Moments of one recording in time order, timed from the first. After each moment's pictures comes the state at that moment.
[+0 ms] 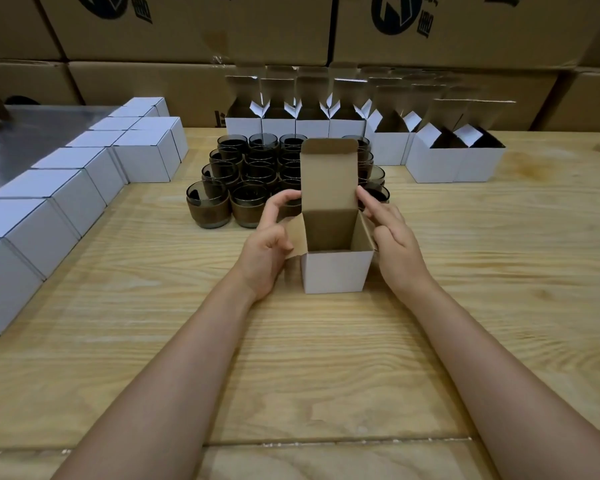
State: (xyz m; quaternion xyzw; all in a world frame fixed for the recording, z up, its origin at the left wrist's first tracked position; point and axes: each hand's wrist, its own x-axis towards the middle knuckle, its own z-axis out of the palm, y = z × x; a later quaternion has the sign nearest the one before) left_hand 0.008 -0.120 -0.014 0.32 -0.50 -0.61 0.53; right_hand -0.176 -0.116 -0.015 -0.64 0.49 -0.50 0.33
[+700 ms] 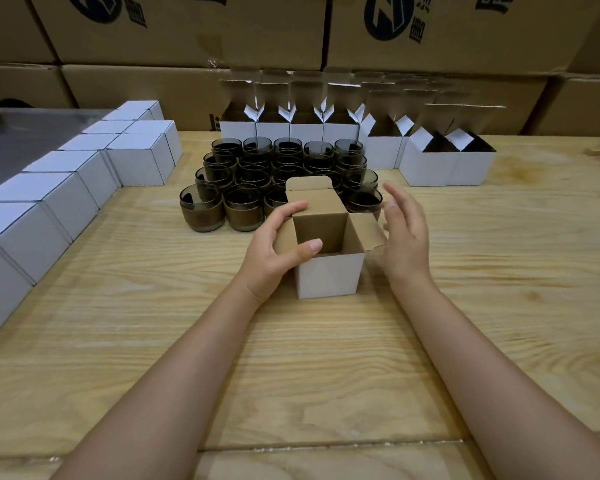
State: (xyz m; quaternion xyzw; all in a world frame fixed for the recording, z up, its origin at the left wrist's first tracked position) left_hand 0.004 -0.110 -0.016 0.38 -0.64 -0.42 0.51; right_hand -0.181 -0.125 -0.013 -0.52 0.51 -0.63 0.26
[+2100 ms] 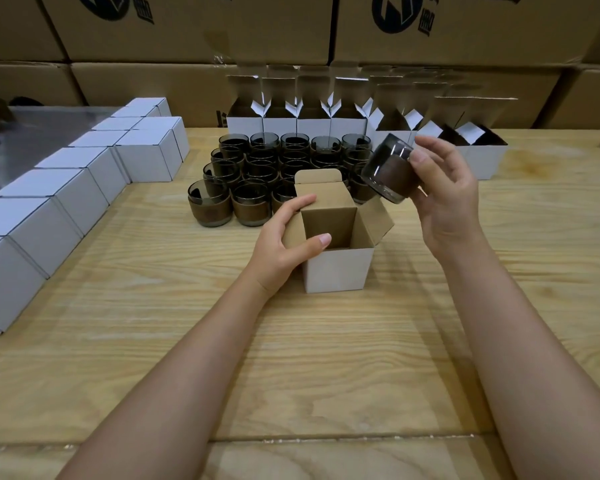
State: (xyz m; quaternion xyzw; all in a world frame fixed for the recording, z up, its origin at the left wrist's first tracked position) left_hand 0.002 -0.109 -0.014 0.39 -0.65 -0.41 0.51; right_hand -0.204 -0.128 0.040 -0.49 0.35 -0.69 0.41
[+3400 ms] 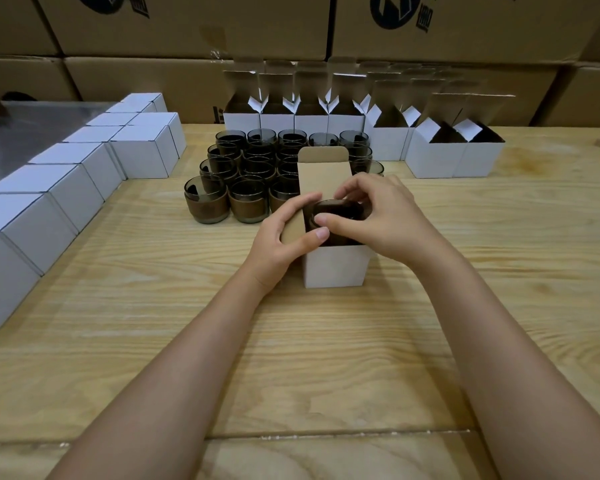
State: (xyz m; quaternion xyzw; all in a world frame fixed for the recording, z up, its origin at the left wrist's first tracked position) left_hand 0.005 -0.115 -0.018 0.38 -0.67 -0.41 0.49; right_hand -0.165 -0.109 0.042 -0.75 0.56 -0.32 0.14
